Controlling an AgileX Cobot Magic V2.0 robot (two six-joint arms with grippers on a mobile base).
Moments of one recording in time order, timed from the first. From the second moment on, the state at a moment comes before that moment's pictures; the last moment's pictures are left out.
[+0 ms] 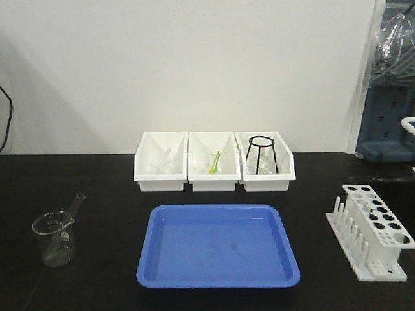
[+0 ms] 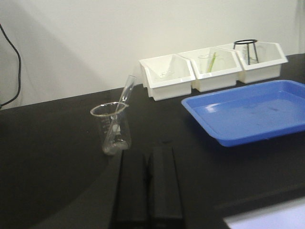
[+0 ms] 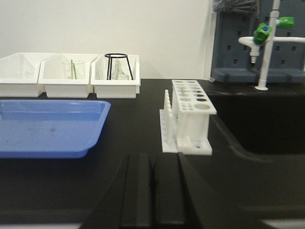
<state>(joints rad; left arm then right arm) -0.15 -0.01 0.03 -0.17 0.09 0.23 -0.04 -0.01 0.03 0.00 0.09 -0.03</state>
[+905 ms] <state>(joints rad) -0.15 -0.01 0.03 -0.17 0.09 0.23 -0.04 -0.01 0.03 0.00 0.09 -0.03</state>
